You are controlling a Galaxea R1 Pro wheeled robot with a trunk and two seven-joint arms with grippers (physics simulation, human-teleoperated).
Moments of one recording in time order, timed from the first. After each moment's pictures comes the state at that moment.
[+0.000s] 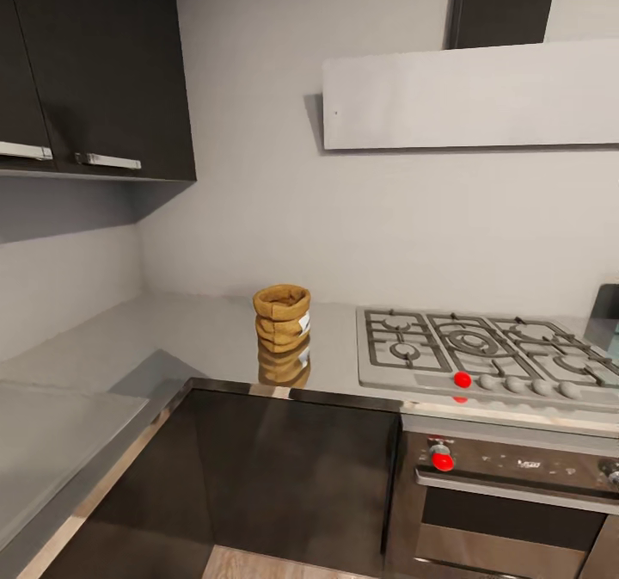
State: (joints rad) left arm 0.00 -0.01 0.04 -0.05 0.27 -0.05 0.01; right arm -0.15 -0.07 -0.53 0.03 0.56 -0.09 0.12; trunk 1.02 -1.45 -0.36
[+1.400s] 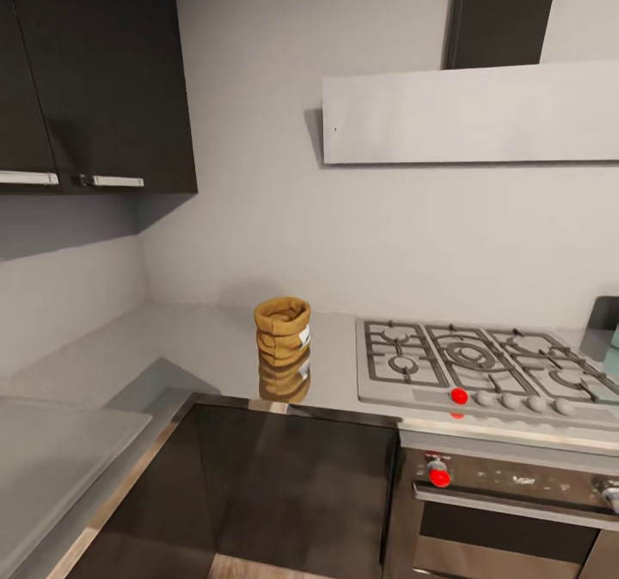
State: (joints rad) left arm 0.00 -0.01 0.04 -0.05 0.28 -0.05 0.01; right arm -0.15 -0.07 -0.53 0.03 0.56 -0.08 0.12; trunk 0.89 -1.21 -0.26
